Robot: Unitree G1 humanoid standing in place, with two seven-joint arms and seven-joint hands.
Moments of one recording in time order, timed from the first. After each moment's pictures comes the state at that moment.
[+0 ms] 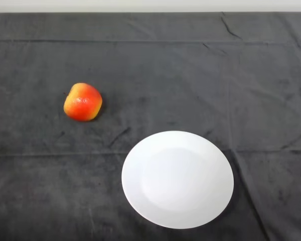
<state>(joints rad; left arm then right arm) -0.50 0.74 0.17 1.30 -0.21 -0.66 0.69 -0.83 -0.49 -1.84 1.31 1.66 0.65 0.51</state>
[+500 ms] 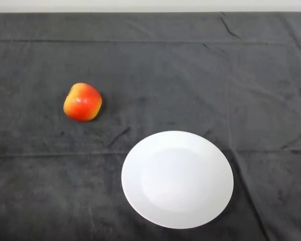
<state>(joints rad) -0.50 0.74 0.17 1.30 -0.18 -0.65 0.68 -0.83 -0.49 -1.84 1.31 1.66 0.65 0.51</state>
